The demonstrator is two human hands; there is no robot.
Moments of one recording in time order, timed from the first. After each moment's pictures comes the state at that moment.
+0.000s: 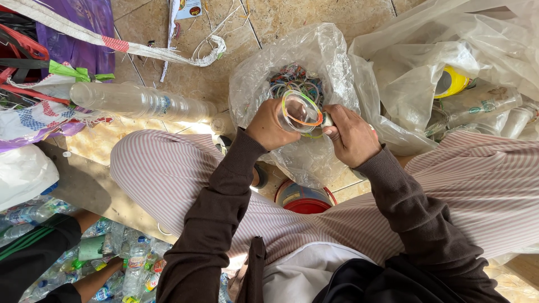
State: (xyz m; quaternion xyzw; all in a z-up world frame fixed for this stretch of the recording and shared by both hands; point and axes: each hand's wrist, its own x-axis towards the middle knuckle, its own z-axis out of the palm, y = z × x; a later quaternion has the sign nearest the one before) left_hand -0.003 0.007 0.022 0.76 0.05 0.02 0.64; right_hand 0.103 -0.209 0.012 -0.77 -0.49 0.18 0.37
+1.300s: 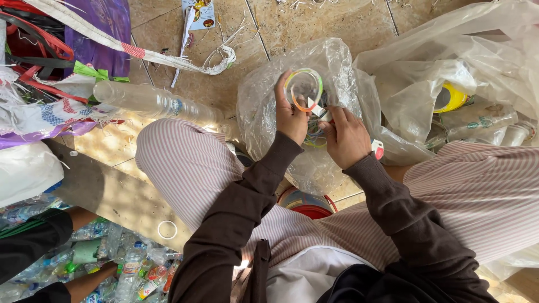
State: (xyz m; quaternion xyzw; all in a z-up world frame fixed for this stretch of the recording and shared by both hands) left_hand 0.032 -0.043 -0.062 0.57 0.23 0.29 0.73; right_hand 0.092 -0.196 -0.035 -0.86 -0.42 0.07 0.27
